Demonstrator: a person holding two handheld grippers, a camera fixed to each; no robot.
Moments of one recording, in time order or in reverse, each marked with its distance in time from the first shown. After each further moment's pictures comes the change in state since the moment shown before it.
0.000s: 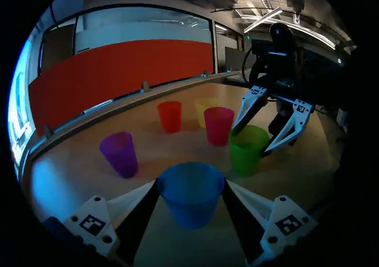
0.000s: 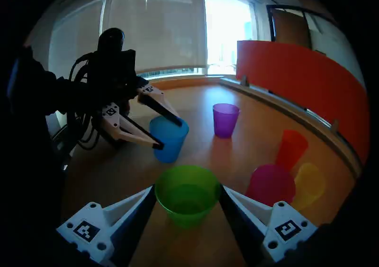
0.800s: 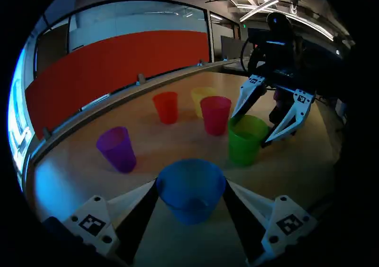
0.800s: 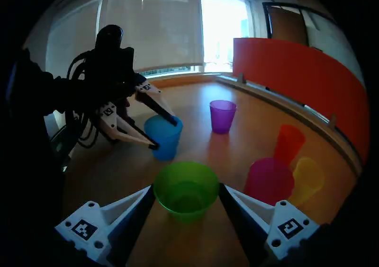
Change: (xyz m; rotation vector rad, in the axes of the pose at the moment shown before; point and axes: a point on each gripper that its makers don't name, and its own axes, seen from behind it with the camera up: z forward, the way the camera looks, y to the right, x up) left arm -0.011 0.004 -0.003 -0.011 -0.081 0.040; right arm -0.006 0.001 -0.003 -0.018 -0.009 0.021
